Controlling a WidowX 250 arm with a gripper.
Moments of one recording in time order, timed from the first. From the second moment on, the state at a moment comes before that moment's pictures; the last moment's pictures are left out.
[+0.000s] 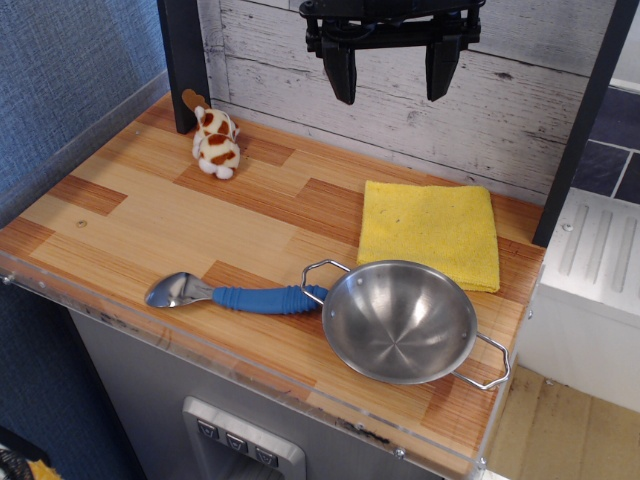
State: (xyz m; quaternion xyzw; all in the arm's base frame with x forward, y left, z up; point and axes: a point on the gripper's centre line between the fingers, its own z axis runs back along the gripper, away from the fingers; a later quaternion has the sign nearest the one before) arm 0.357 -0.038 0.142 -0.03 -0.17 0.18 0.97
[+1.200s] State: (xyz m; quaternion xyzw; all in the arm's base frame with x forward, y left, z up) arm 0.354 0.079 0.097 0.00 -0.15 0.34 0.93
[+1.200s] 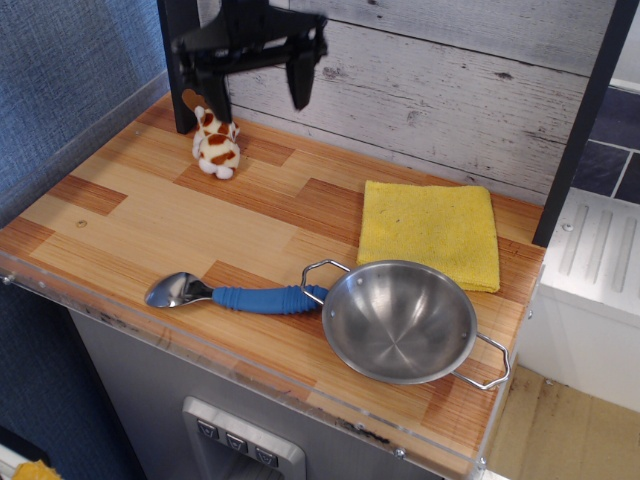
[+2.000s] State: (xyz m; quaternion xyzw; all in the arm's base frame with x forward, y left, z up) arm 0.362 0.128 0.054 0.06 -0.17 0.35 0.92
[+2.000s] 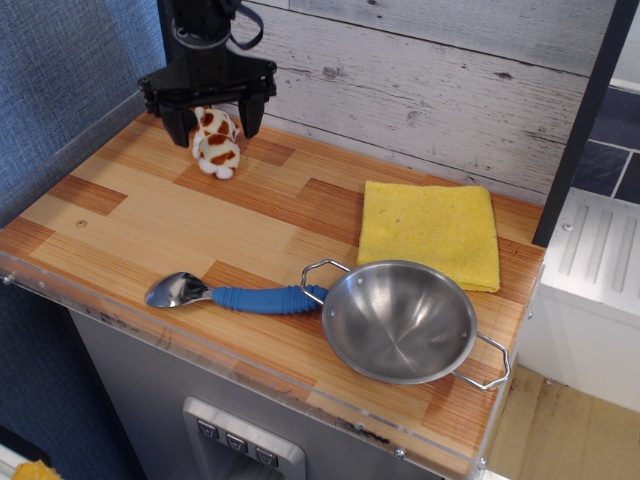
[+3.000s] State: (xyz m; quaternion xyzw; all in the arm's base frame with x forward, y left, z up) arm 0.368 0.150 0.016 0.05 -0.17 0.37 0.91
